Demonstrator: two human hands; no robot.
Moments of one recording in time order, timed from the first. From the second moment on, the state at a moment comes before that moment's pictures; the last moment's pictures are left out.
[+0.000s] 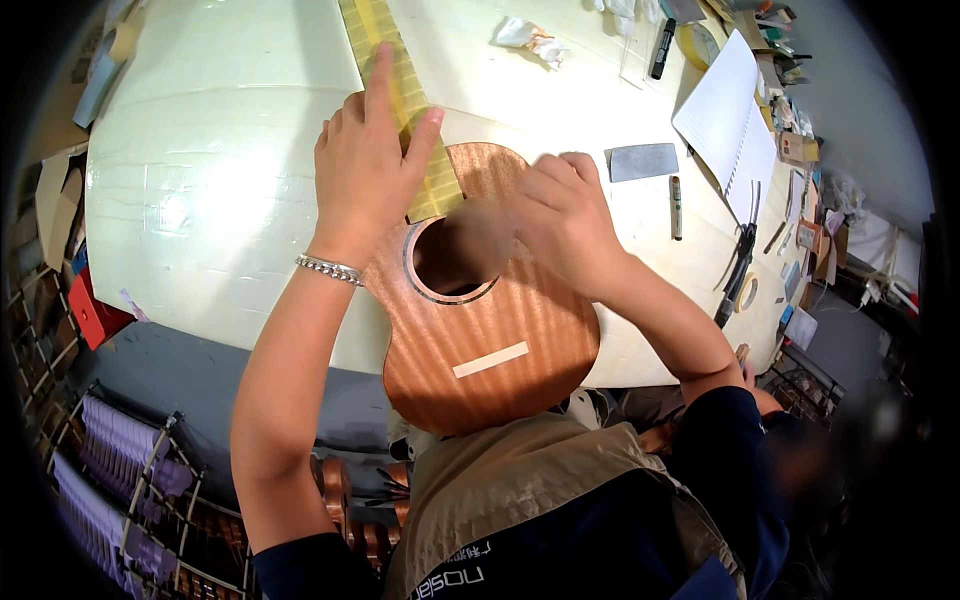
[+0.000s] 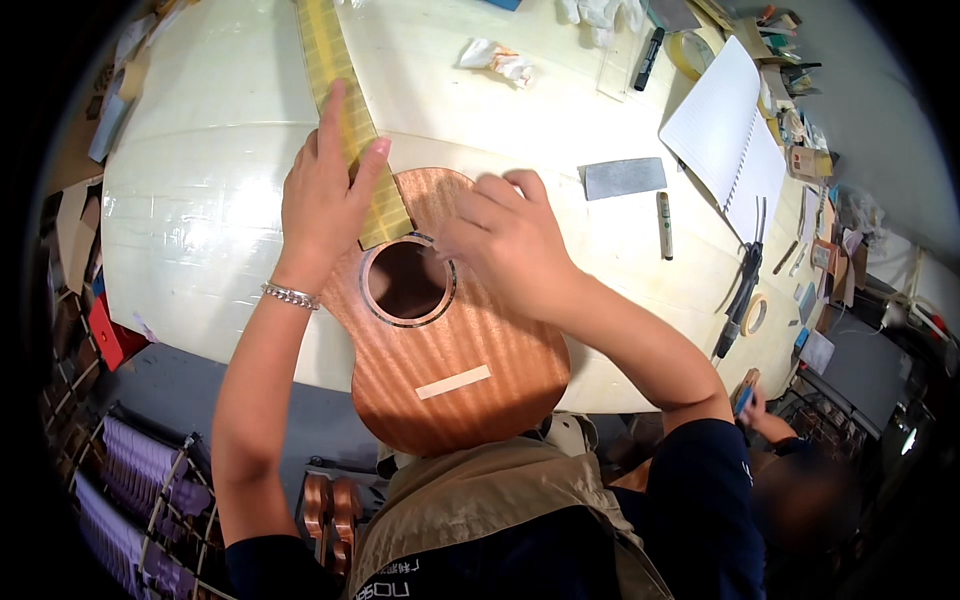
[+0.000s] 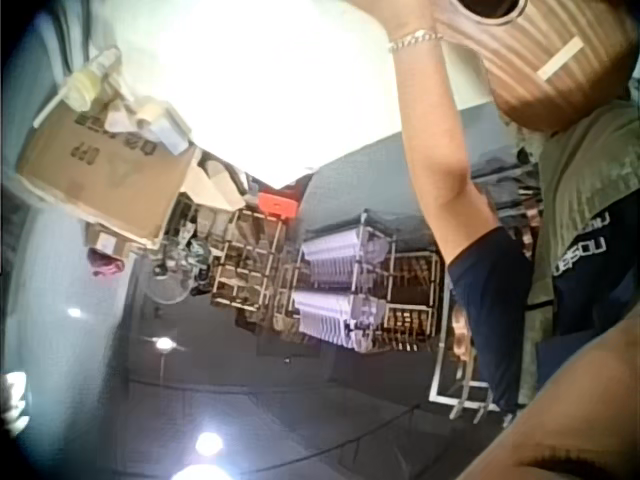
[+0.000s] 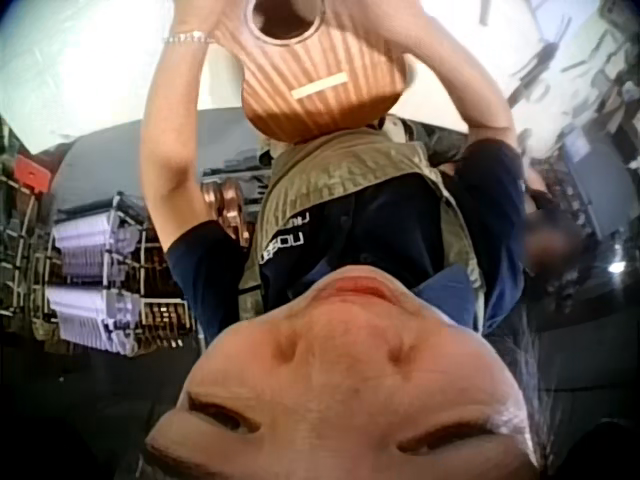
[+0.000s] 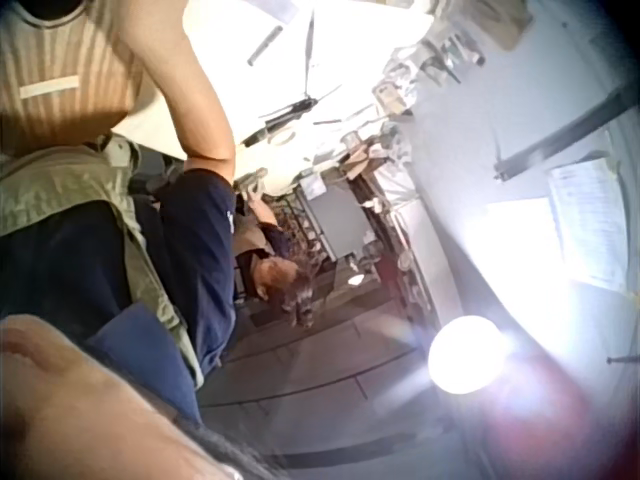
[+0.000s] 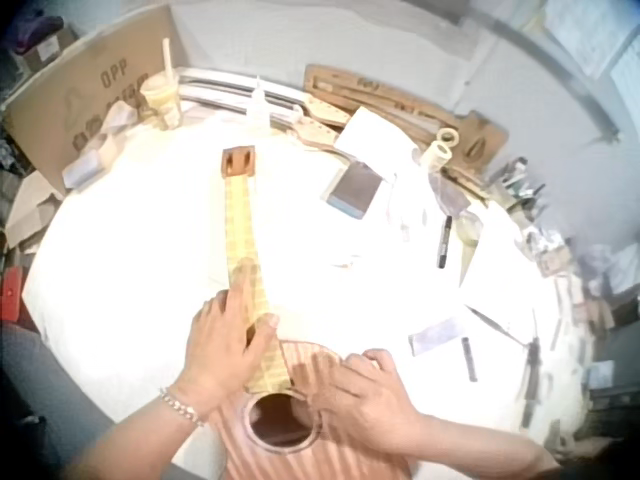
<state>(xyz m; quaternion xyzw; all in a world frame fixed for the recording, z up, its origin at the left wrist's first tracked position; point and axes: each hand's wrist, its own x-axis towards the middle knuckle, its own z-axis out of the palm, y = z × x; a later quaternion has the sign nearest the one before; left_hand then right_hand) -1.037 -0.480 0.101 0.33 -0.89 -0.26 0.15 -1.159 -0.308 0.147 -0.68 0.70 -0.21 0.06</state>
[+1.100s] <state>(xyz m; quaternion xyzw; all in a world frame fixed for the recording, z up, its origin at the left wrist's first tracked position) -1.039 -0.479 0.105 0.34 -0.90 -0.25 0.12 -1.160 -0.296 0.156 -0.68 0.69 -0.20 0.13</state>
